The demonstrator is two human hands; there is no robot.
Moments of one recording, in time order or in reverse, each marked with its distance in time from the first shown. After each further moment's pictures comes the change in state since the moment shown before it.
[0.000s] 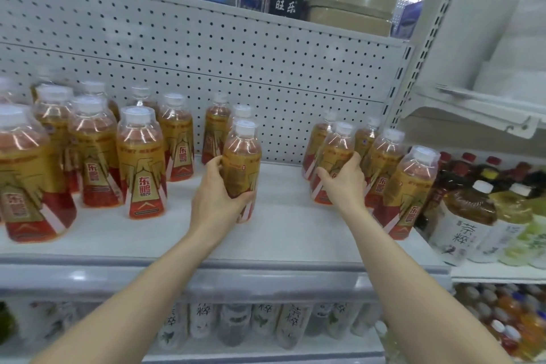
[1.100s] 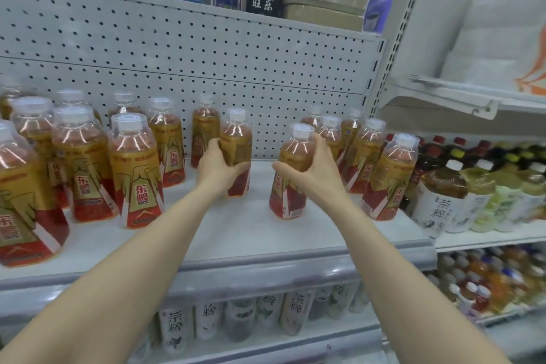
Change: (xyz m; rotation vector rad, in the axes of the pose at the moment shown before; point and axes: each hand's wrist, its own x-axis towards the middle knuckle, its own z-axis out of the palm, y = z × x) left_hand 0.077 -0.001 0.010 0.029 -0.154 -0.061; right_hand -0.054 -0.056 -0.020 0.242 -0.218 -0.130
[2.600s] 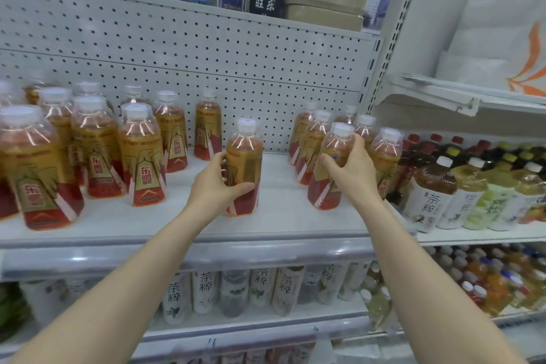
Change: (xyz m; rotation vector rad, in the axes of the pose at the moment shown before) left_hand -0.099 0.018 -0.019 -0.100 -0.103 0.040; right_hand -0.008 0.043 -0.068 -0.232 0.178 0.040
